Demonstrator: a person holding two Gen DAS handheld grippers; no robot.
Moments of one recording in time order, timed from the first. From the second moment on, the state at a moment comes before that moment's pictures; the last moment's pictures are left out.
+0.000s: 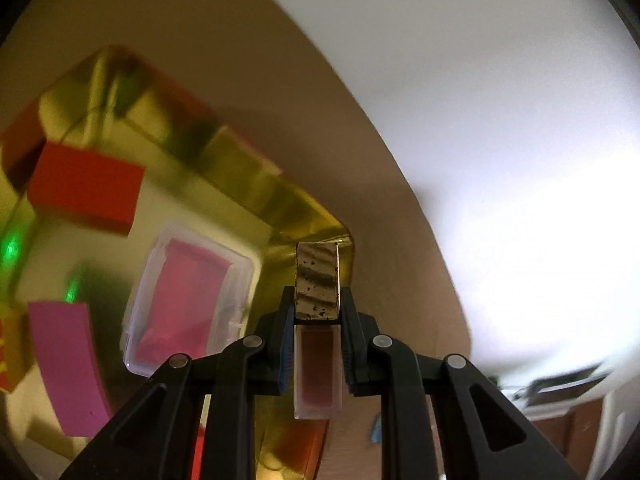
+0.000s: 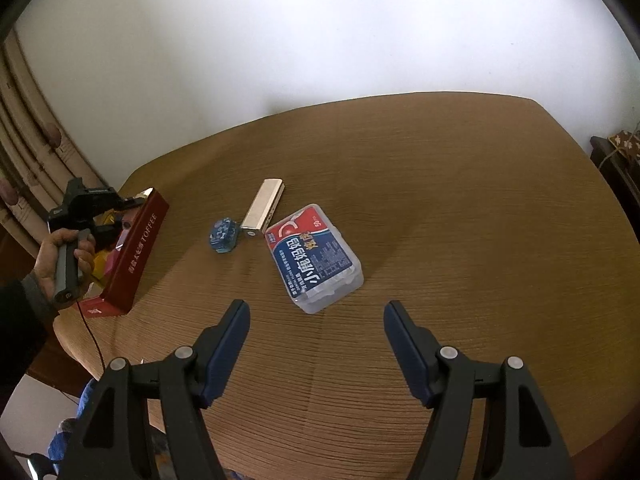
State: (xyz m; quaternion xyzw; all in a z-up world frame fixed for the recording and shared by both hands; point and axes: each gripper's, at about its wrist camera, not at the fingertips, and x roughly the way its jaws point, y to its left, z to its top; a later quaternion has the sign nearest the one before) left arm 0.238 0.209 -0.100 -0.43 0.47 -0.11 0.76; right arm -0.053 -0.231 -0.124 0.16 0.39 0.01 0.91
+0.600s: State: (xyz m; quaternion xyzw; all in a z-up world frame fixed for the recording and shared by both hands) left arm 0.157 0.210 -0.038 -0.34 0.46 -0.08 0.82; right arm -0.045 -0.223 -0.143 0.12 0.40 0.01 0.91
